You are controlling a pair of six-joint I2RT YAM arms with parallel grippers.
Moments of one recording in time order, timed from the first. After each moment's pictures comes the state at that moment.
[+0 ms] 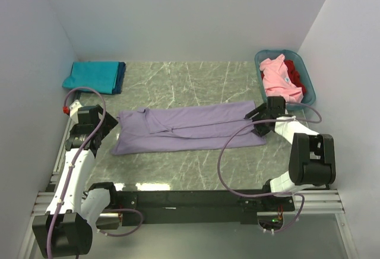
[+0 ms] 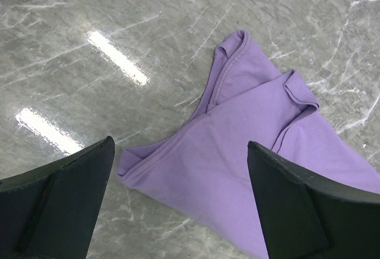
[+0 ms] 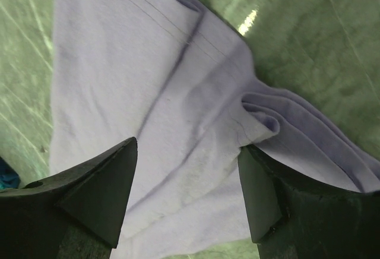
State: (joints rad) left arm 0.08 0.88 0.69 -0.54 -0.26 -0.69; right arm -0.07 1.49 0.73 -0.23 -0.11 0.96
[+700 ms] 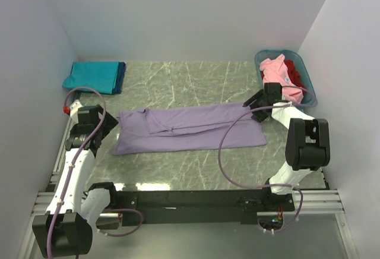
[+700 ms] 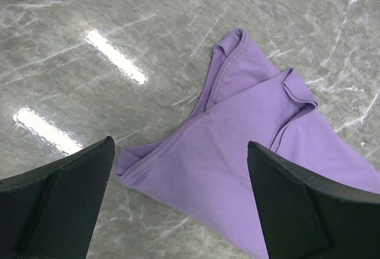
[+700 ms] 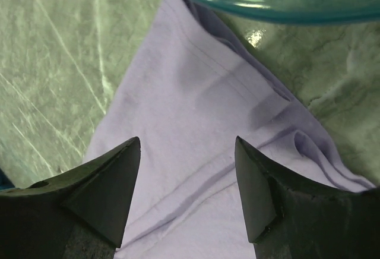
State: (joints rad) left arm 0.08 0.88 0.69 -0.54 -0.25 -0.69; right arm -0.04 1.68 0.97 -0.22 -0.08 0.90
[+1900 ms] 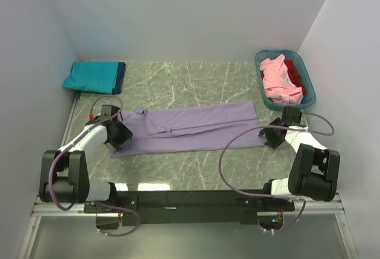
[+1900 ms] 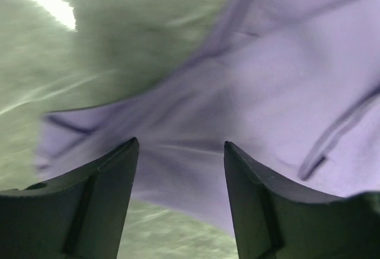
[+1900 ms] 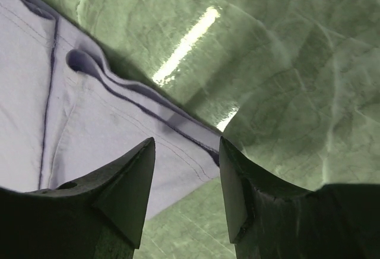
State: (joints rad) left arm -0.04 1.36 0.69 -0.52 -0.10 -0.87; right arm -0.26 1.37 0.64 -0.39 -0.11 0.69
